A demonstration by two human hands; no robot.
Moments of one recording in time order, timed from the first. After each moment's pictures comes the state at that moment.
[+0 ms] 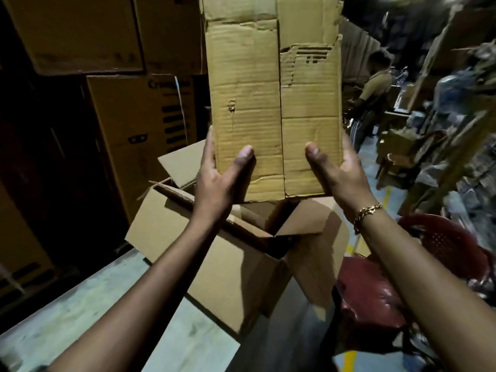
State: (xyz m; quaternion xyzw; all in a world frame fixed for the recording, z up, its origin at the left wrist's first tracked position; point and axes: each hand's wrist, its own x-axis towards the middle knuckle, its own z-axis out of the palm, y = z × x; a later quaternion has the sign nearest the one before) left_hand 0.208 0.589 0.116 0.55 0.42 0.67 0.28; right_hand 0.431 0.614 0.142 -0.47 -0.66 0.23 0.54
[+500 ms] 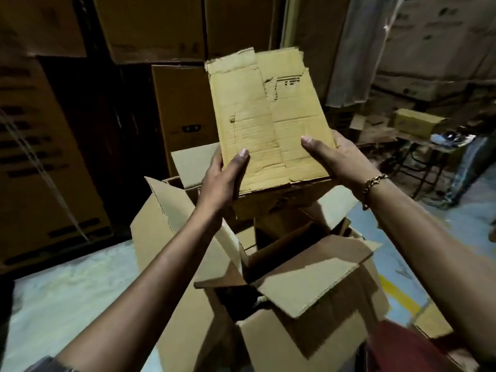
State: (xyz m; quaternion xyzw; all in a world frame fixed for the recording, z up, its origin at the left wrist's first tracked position) left_hand 0.282 0.765 0.083 0.42 0.54 0.68 0.27; right_hand 0.490 0.891 0.144 -0.40 -0.77 0.36 0.34
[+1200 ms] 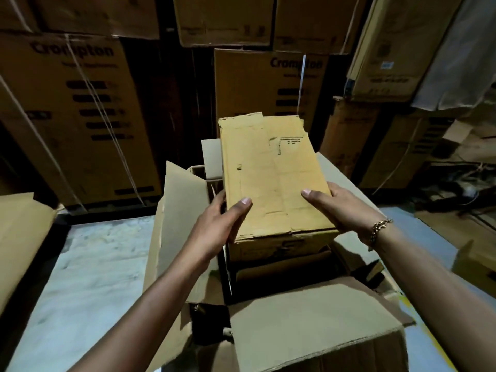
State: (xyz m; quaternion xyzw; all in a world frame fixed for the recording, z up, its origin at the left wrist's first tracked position) left_hand 0.318 0.772 0.031 0.29 0.70 0.59 0.28; right_hand 0.474 0.996 0.066 -0.35 -0.81 0.45 0.09
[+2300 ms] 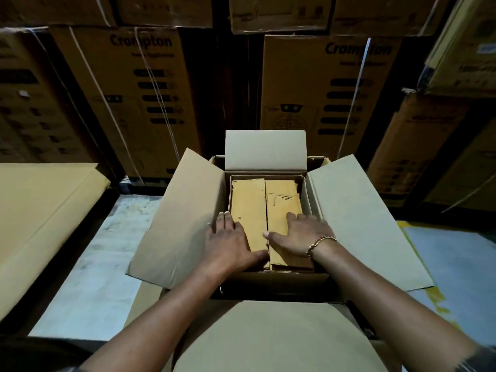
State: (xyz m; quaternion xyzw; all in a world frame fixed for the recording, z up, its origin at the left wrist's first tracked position) left_hand 0.340 0.851 -0.047 0.28 0.95 0.00 0.11; right_hand 0.408 1.026 -0.023 -0.21 -0.97 0.06 -0.12
